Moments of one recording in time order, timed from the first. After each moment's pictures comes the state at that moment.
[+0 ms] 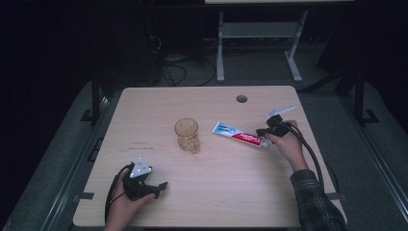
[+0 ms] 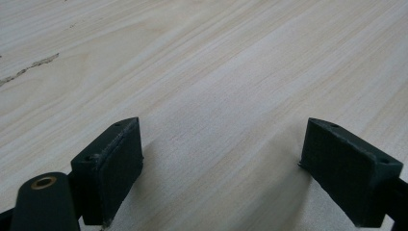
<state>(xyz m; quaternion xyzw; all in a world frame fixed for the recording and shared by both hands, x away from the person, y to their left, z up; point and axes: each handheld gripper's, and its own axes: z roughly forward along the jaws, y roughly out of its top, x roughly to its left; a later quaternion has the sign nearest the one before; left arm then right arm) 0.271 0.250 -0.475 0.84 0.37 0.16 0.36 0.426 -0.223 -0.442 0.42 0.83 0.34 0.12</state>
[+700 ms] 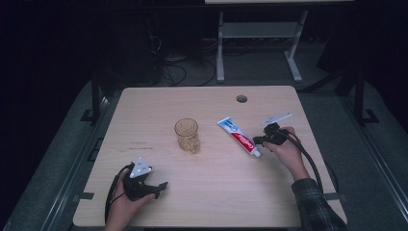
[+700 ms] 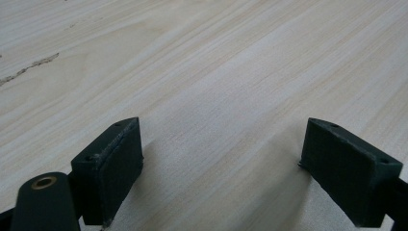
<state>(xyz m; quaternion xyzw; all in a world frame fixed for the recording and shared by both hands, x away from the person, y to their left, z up) 0.271 0.250 -0.475 0.84 0.37 0.16 0.36 0.401 -0.211 -0.446 0.39 0.85 0.34 0.10</state>
